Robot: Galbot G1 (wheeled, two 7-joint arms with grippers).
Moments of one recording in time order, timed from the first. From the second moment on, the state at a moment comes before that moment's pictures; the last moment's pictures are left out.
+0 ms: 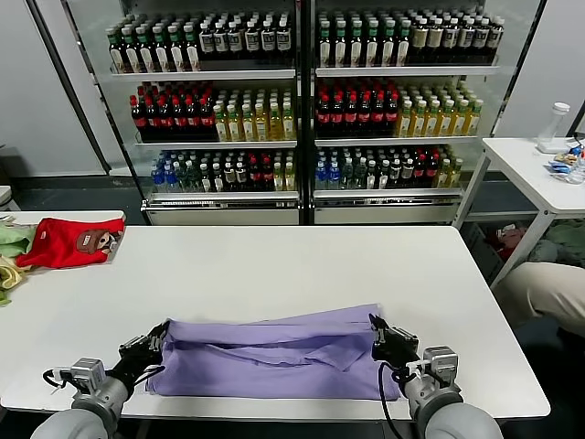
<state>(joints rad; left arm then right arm) 1.53 -1.02 -0.67 -2.01 -0.64 0.40 0.01 -1.40 1.06 0.32 2.28 0.64 -0.57 0.36</state>
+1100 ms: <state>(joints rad) 1.55 -1.09 -0.66 -2.06 -0.63 0.51 -0.14 -1.54 1.03 0.36 2.34 0.67 -0.58 0.38</state>
